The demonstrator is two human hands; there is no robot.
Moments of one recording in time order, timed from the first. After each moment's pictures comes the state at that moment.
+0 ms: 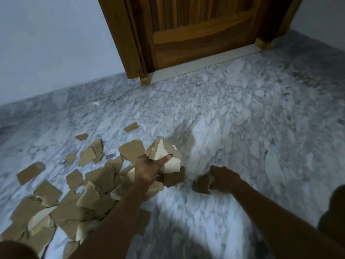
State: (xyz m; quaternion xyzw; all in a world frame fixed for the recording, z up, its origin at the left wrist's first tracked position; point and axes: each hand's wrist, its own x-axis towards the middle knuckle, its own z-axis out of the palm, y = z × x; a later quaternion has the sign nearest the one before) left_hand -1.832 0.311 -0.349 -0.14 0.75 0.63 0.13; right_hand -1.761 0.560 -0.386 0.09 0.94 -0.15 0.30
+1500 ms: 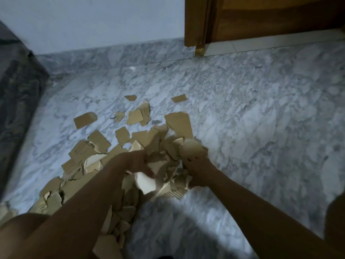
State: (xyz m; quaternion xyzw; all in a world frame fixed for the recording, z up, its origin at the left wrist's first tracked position) left_hand -1.815 0.099 -0.337 0.05 0.87 0.19 0.45; right_hand -1.783 0.349 -0.418 -0.25 0.93 -0.07 0.27
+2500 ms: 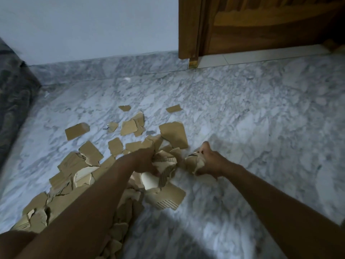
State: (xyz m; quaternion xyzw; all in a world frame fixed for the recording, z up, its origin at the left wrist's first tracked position) left_hand -1.849 0.133 -0.343 0.10 0.92 0.12 0.37; right_hand -1.830 0.402 -0.375 -0.02 0.90 -0.31 0.30
